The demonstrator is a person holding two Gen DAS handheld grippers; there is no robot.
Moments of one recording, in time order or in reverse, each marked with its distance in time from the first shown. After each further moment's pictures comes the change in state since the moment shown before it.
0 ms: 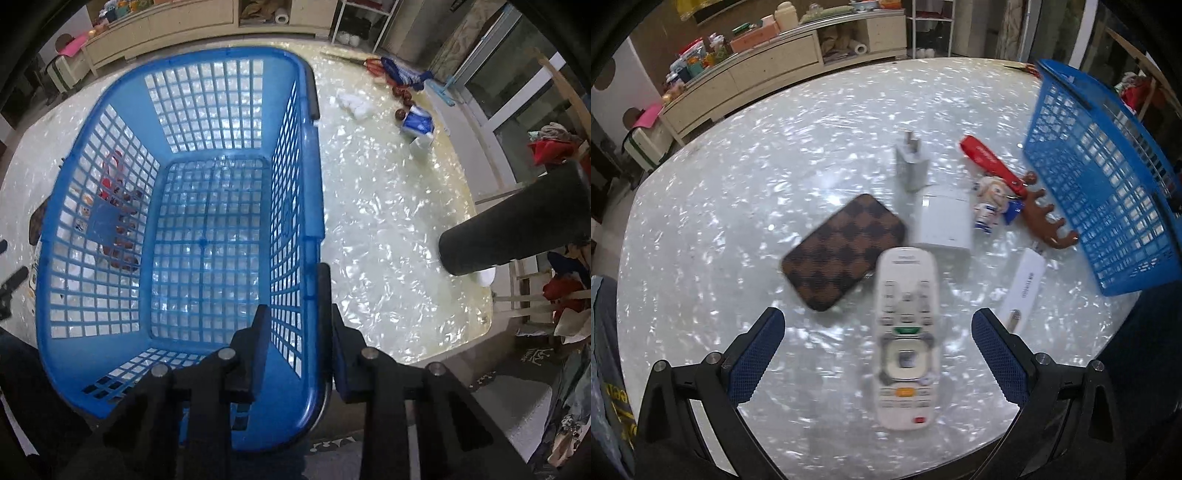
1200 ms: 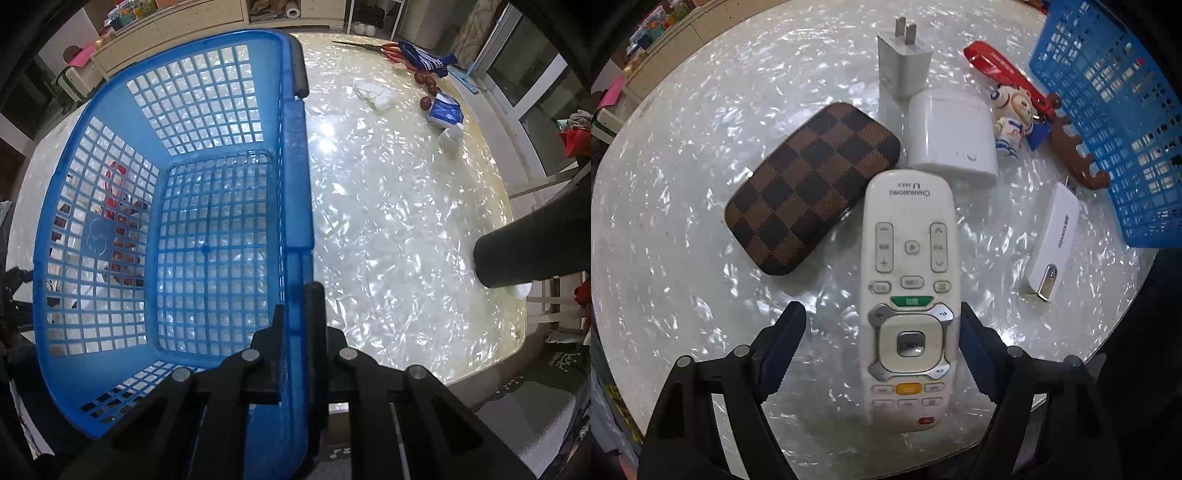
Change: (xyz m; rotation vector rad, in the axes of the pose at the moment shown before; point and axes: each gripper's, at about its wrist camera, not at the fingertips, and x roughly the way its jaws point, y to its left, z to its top) left arm 0.086 -0.009 0.009 0.055 0.273 -0.075; right arm 0.035 -0.017 0.028 0.017 0.006 0.132
